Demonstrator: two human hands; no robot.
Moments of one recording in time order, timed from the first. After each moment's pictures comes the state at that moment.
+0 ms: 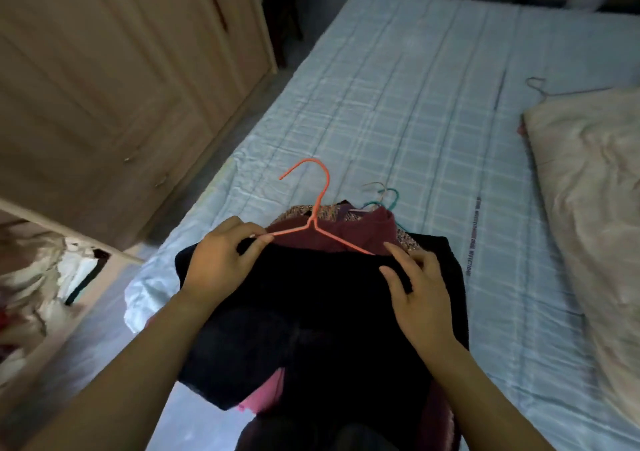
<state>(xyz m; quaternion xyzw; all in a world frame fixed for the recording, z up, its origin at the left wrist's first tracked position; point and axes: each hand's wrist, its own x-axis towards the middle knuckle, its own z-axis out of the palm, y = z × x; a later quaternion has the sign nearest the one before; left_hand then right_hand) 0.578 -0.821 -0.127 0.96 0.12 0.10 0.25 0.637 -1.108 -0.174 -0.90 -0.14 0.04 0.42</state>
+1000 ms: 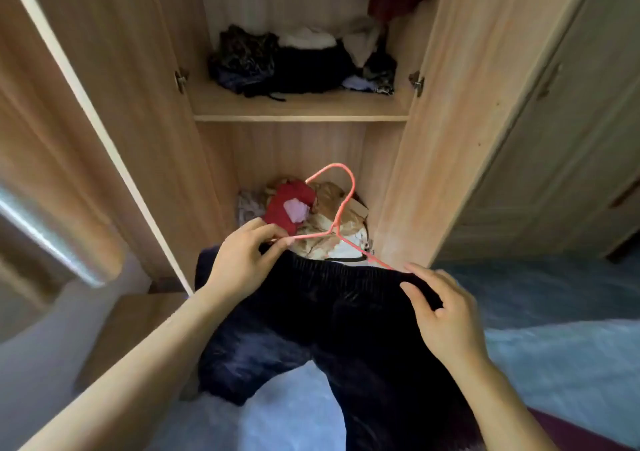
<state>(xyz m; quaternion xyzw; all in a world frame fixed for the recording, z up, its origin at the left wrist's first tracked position) -0.025 -0.532 -0.018 0.77 0.49 0.38 0.12 0.257 -0.636 -0.039 -0.62 -0.64 0.08 0.45</state>
